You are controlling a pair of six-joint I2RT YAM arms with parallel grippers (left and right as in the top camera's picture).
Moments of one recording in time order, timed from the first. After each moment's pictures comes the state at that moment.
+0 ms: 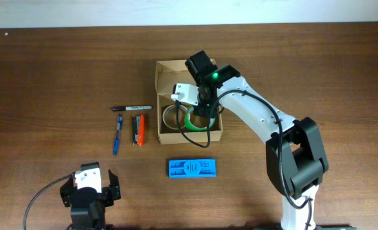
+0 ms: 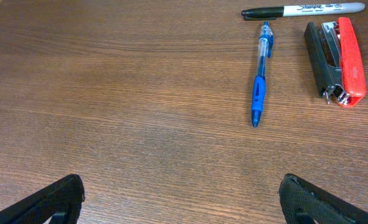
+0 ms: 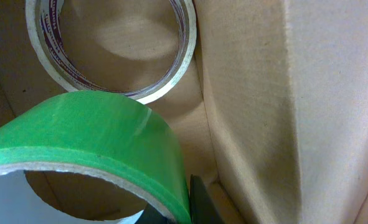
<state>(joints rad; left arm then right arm) 0.02 0.01 0.20 -0.82 -0.27 0.03 0.52 2.08 1.67 -0.90 -0.02 -0.88</state>
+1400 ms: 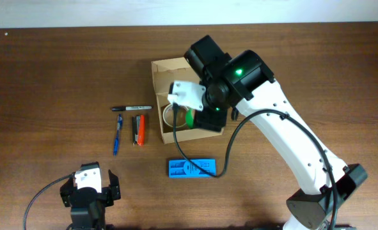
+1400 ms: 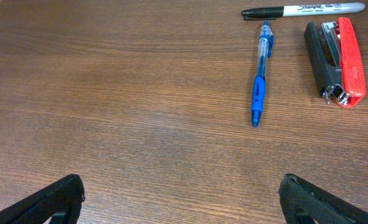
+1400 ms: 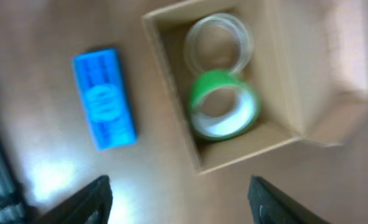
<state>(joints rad) 0.02 0.01 0.20 -0.82 -0.27 0.03 0.63 1.84 2.03 -1.53 -0.11 -0.76</state>
